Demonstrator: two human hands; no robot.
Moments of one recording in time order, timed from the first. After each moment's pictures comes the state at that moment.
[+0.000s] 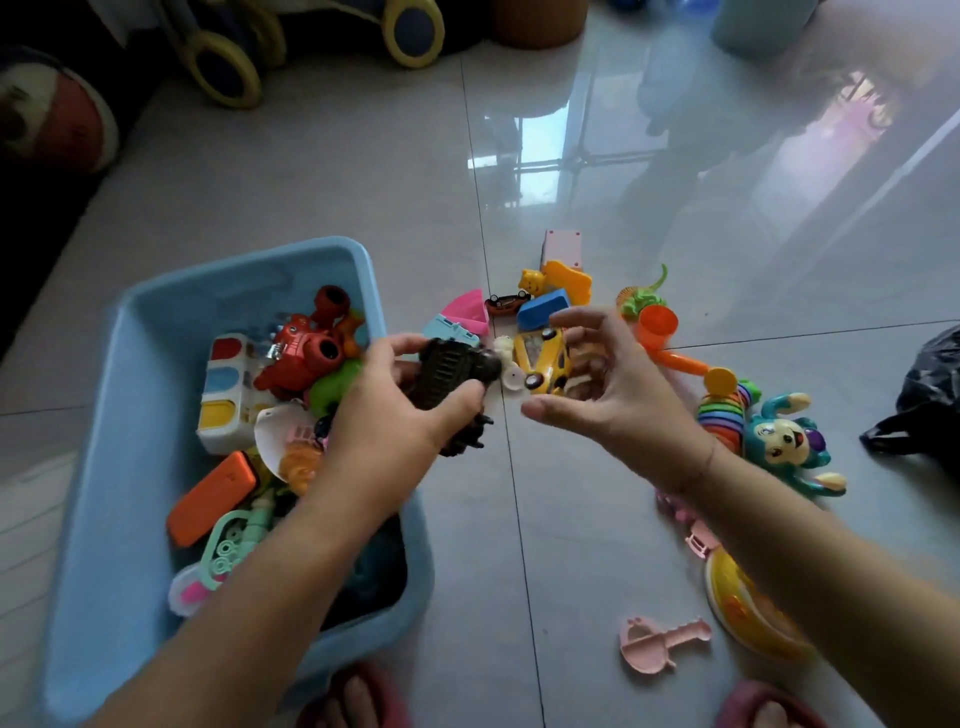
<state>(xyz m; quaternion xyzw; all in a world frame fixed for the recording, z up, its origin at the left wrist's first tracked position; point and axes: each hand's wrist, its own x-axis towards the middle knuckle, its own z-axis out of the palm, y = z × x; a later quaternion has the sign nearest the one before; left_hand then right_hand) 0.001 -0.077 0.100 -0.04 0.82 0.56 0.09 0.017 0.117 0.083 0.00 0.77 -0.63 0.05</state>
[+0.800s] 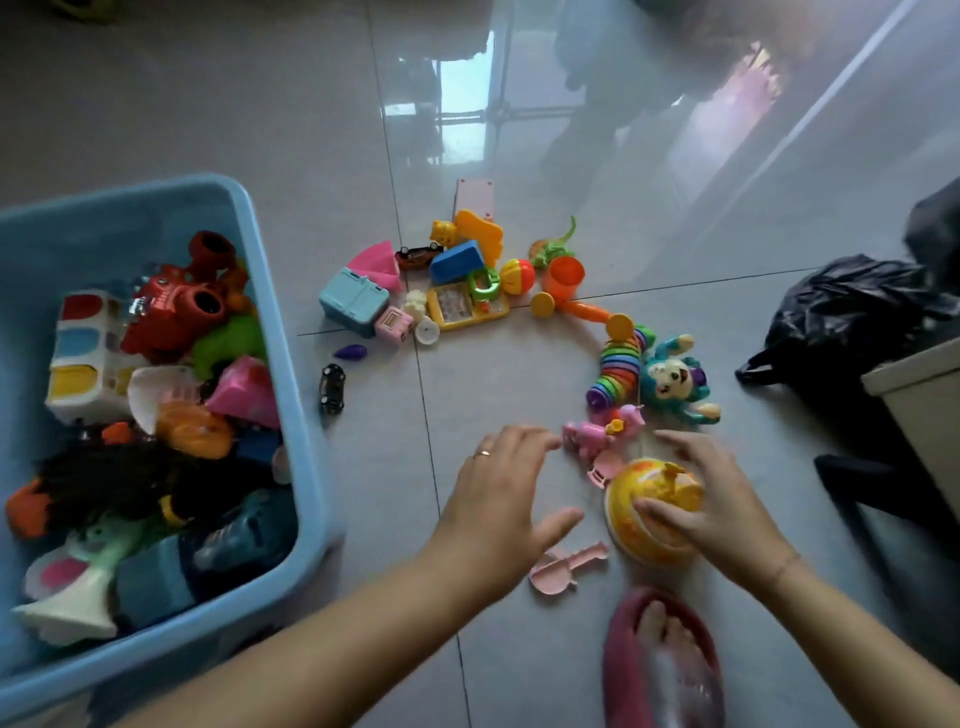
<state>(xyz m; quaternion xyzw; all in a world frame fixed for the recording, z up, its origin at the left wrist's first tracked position) 0.093 0.018 0.033 0.29 0.88 0.33 0.19 0.167 0.251 -0.003 0.18 0.93 -0.33 0.06</state>
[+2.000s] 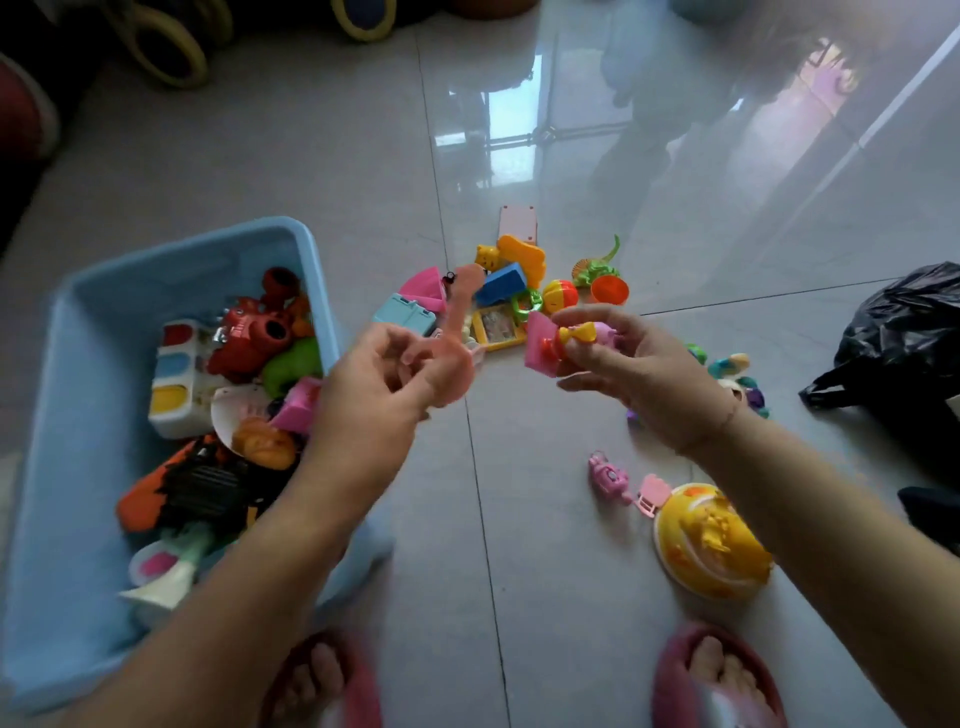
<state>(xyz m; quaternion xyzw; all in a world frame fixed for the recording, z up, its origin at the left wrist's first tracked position) 0.024 -0.038 0.103 0.01 0.82 0.56 0.09 0.036 0.186 0.073 0.09 0.66 -0.73 0.11</state>
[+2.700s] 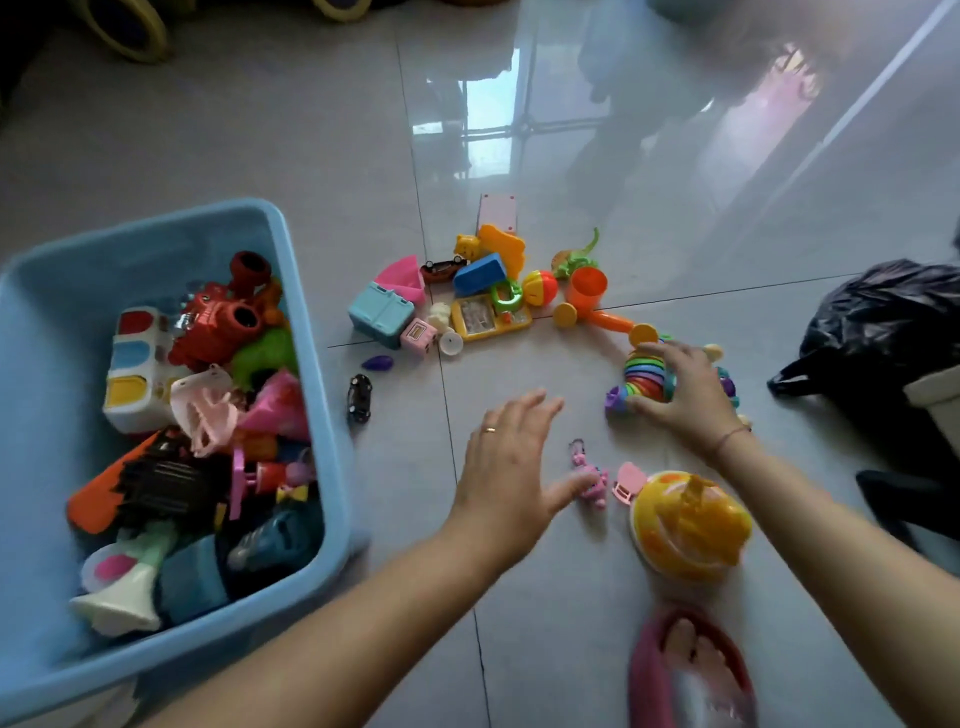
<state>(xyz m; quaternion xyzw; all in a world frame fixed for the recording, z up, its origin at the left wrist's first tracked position) 0.071 0.027 0.024 0.25 0.91 0.31 0.13 0.059 0.264 -0.020 0.20 0.93 -0.29 0.06</state>
